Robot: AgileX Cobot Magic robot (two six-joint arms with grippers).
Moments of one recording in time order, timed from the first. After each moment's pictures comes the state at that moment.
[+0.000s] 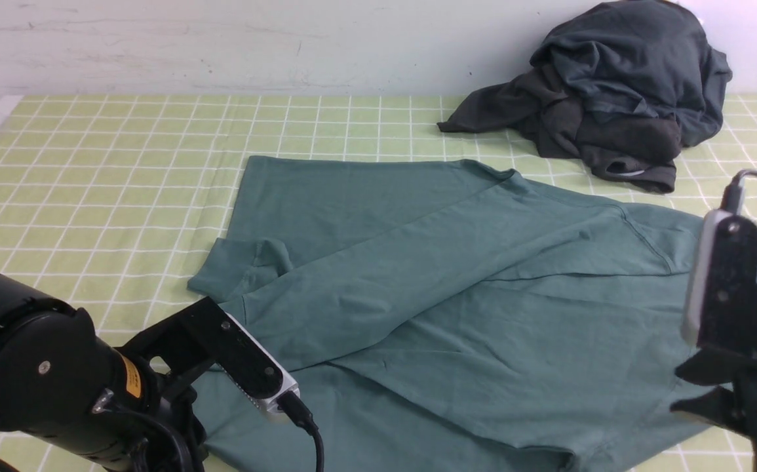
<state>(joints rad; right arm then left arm) 0.22 1.17 -0.69 0.17 0.80 -1.10 -0.47 1.30 -0.69 -0.08 0.75 0.35</state>
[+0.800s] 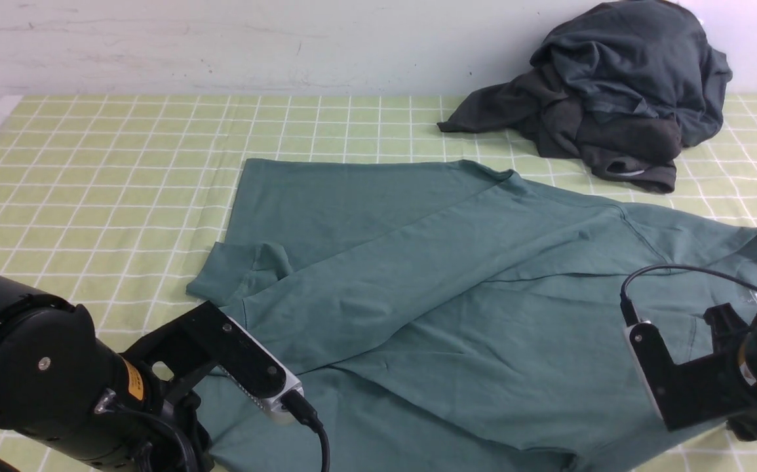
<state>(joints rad) 0.22 1.63 -0.70 -0.61 0.65 -0.92 -0.47 1.30 -0.69 -0.12 0.77 0.35</state>
